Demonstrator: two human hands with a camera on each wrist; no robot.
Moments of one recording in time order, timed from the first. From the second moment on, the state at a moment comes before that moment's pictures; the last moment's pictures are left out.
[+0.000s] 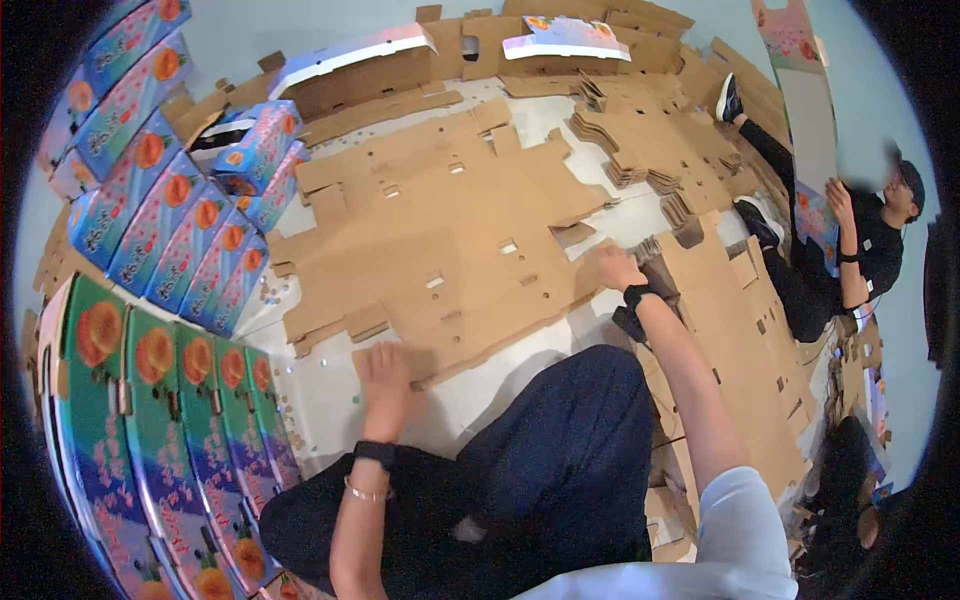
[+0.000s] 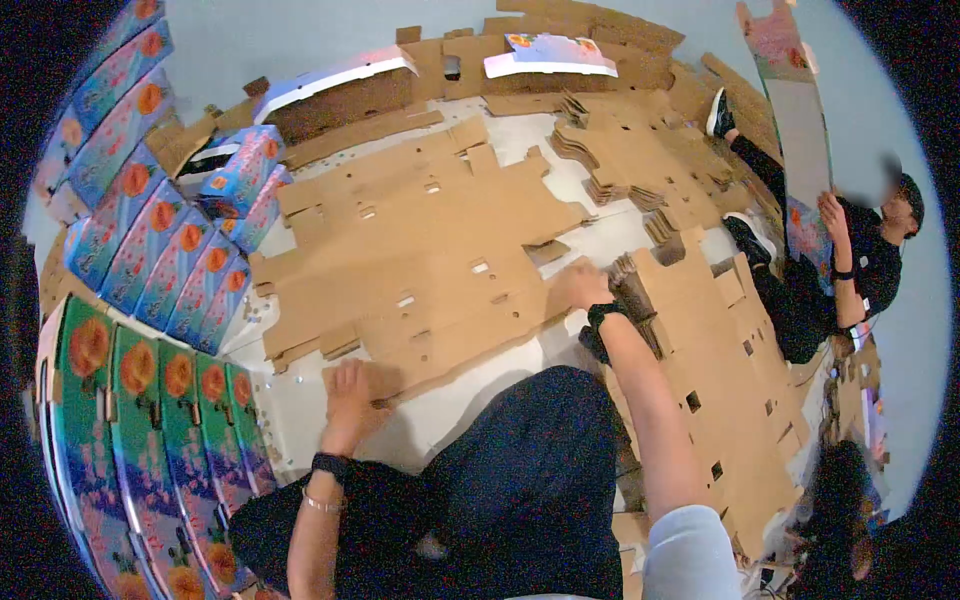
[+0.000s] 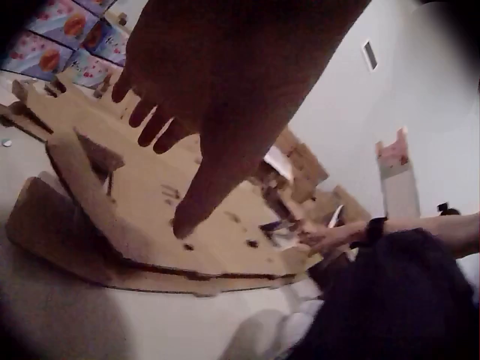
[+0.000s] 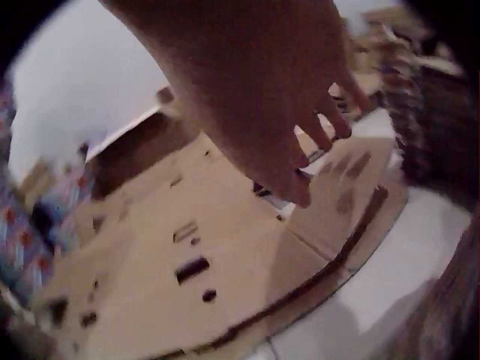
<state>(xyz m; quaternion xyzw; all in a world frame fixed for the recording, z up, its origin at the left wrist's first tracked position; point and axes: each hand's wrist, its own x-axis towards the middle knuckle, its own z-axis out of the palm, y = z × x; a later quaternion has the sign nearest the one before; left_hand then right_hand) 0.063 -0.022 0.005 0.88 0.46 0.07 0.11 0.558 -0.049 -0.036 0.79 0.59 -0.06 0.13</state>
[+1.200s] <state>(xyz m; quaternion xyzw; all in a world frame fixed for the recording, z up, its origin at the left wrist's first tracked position) 0.020 0.017 -0.094 0.79 0.56 0.00 0.25 0.509 -0.037 -0.070 0.89 0.41 -0.11 0.14</state>
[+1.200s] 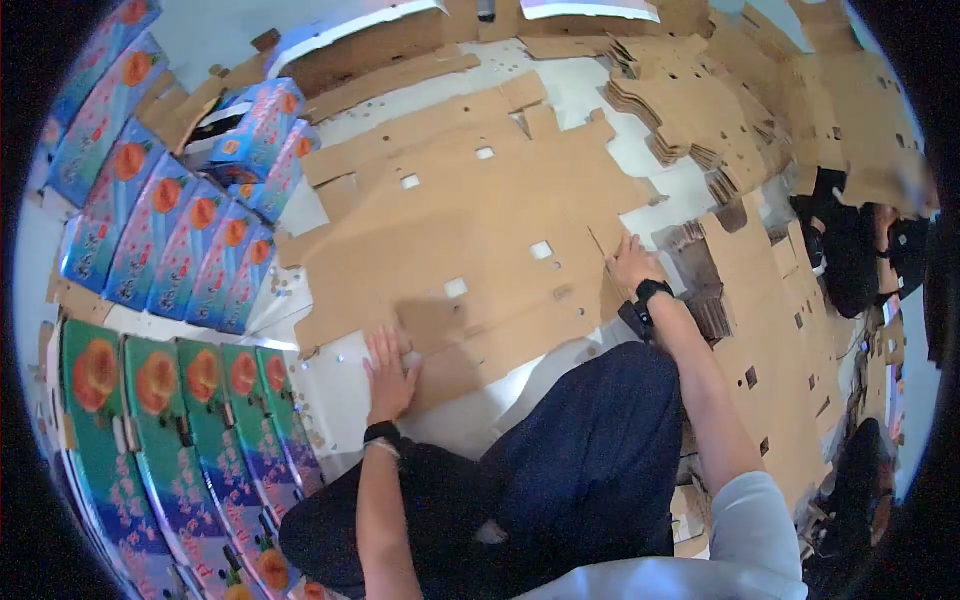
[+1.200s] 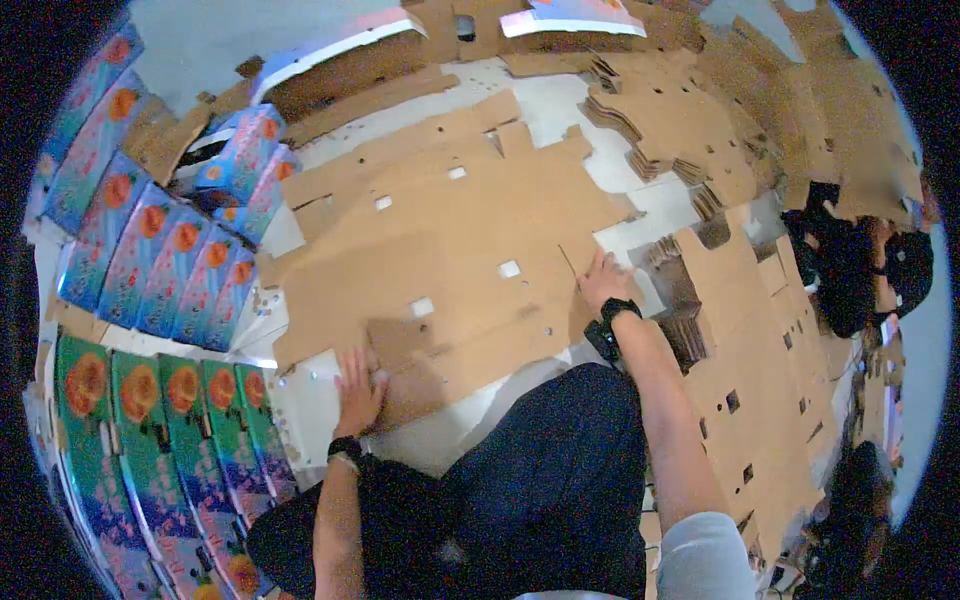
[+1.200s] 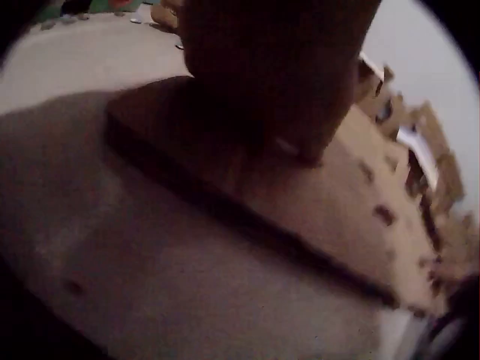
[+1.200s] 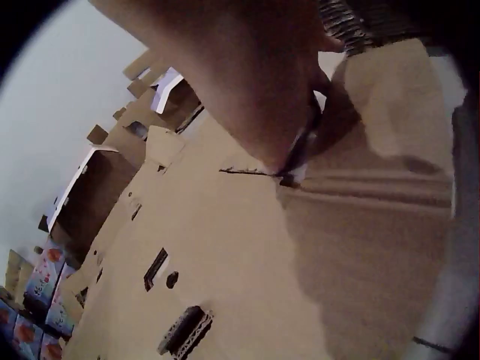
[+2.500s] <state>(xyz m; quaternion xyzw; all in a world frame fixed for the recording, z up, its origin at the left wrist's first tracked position) -0.073 -0.123 0.352 0.66 0.65 0.34 -0.17 0.205 -0.287 0.140 0.45 0.63 -0.42 -0.47</state>
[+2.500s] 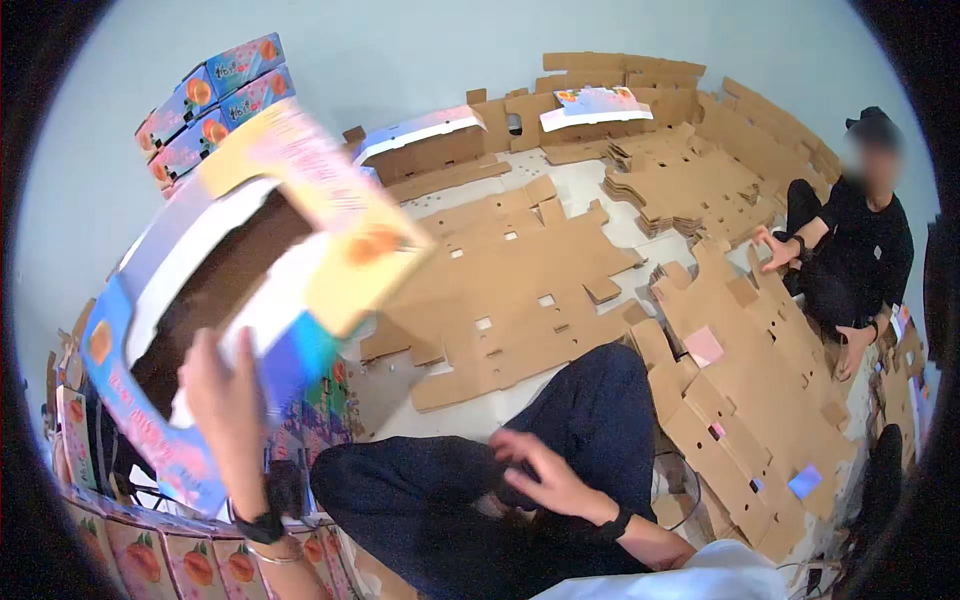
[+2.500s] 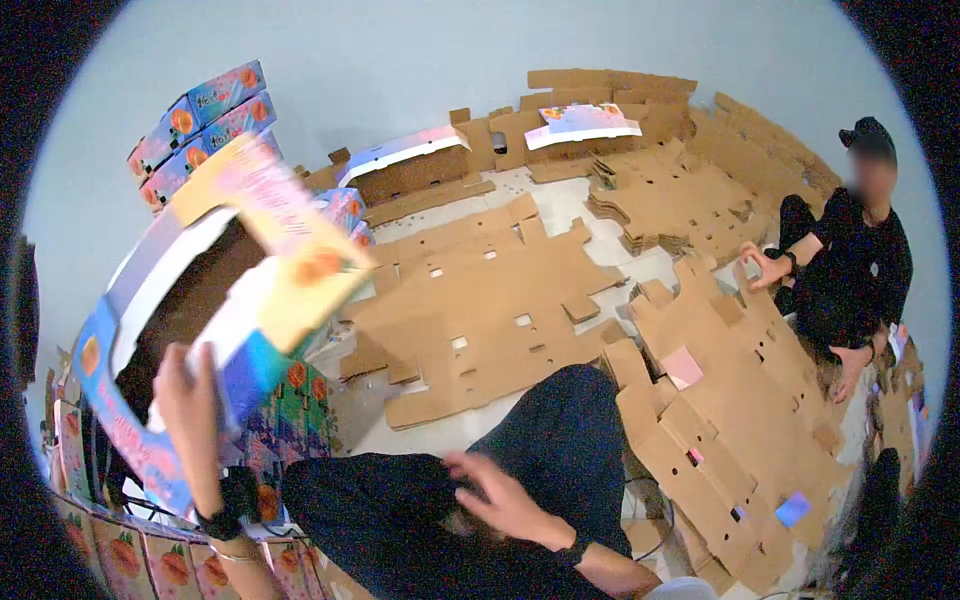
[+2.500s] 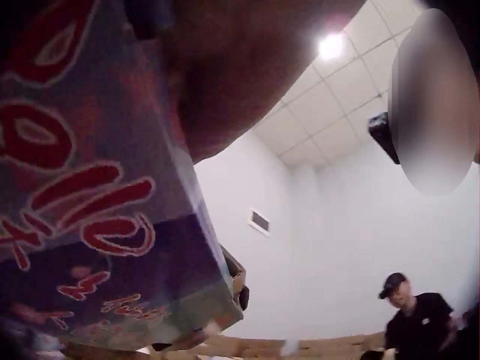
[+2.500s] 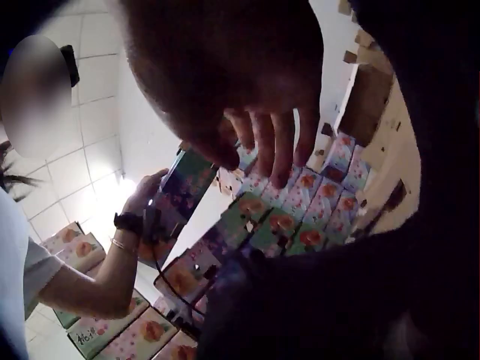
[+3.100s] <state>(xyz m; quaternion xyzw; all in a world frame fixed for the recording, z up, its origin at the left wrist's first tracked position) 0.014 -0.104 0.120 0.87 0.37 0.26 0.19 0.288 -0.283 0.207 0.62 0.66 -0.07 -0.42</state>
